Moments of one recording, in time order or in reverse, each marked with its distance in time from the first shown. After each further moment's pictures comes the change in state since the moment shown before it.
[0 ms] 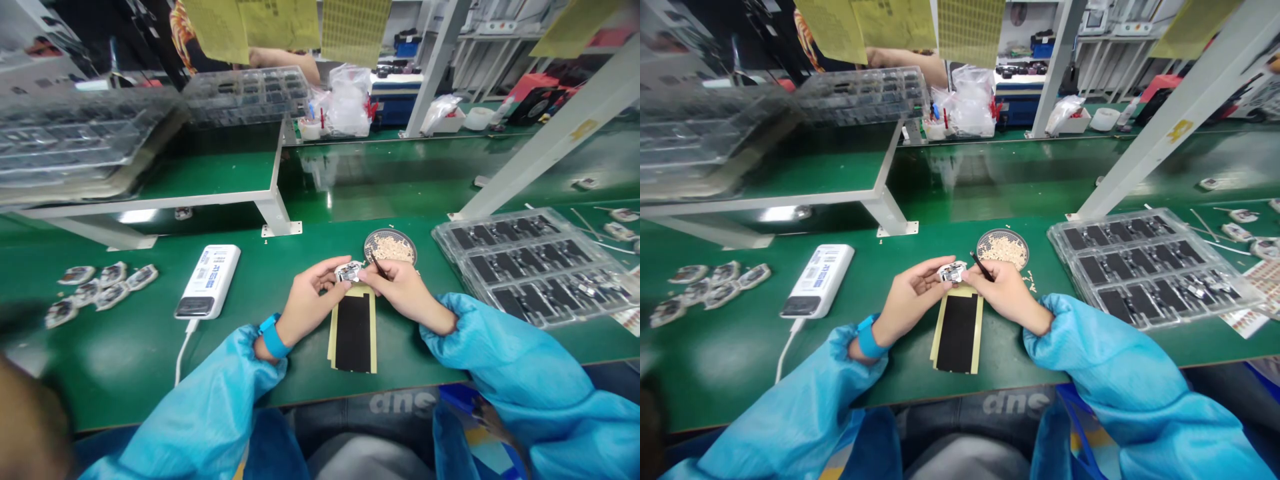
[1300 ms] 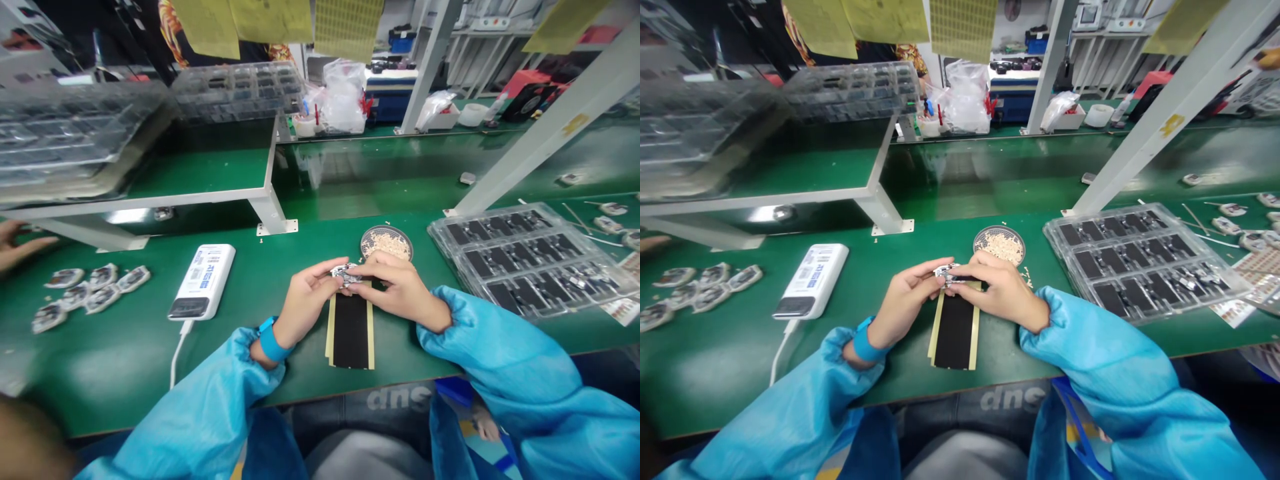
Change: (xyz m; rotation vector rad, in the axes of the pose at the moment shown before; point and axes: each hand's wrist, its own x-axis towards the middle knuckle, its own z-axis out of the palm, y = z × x) left_hand -0.002 0.004 0.005 -0.244 0.029 -0.129; right_hand -0.002 0.009 -0.009 -0.419 0.023 -0.685
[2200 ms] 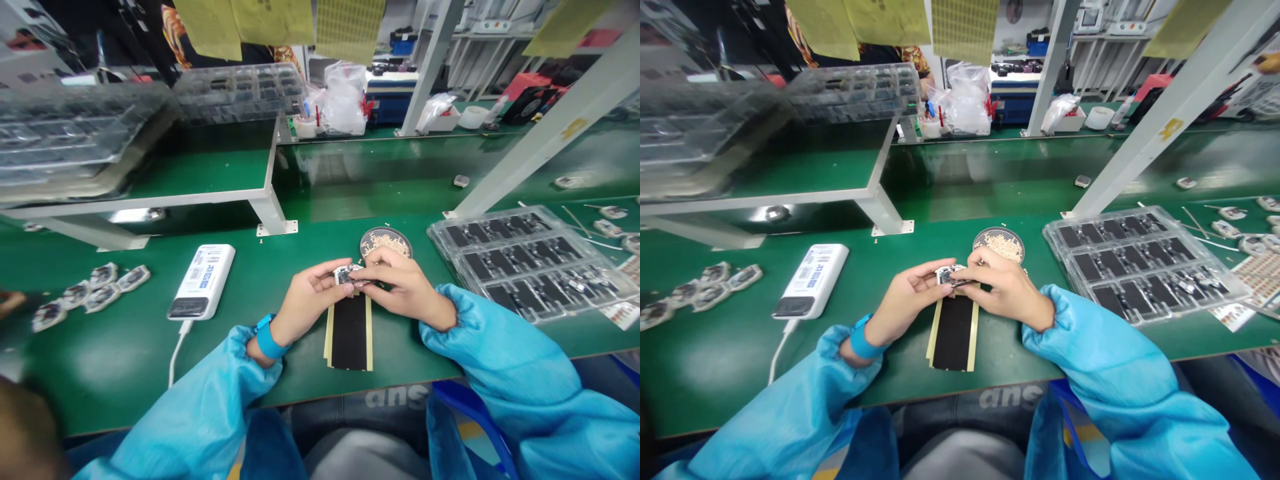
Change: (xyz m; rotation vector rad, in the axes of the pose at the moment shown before) left_hand 0.003 -0.005 -0.004 -0.084 -0.153 -0.014; right_hand 0.003 0.004 -0.012 -0.056 -0.010 -0.141
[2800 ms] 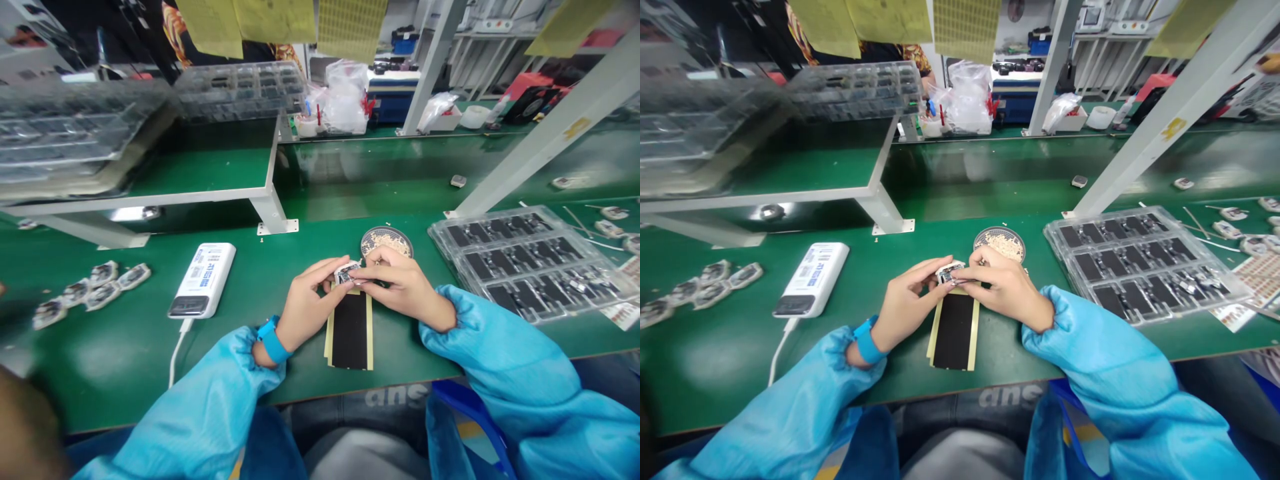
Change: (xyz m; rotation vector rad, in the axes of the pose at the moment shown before) left_hand -0.005 -0.003 0.000 0.704 0.198 0.410; right_hand -0.002 0.002 0.004 -0.039 -0.001 0.065
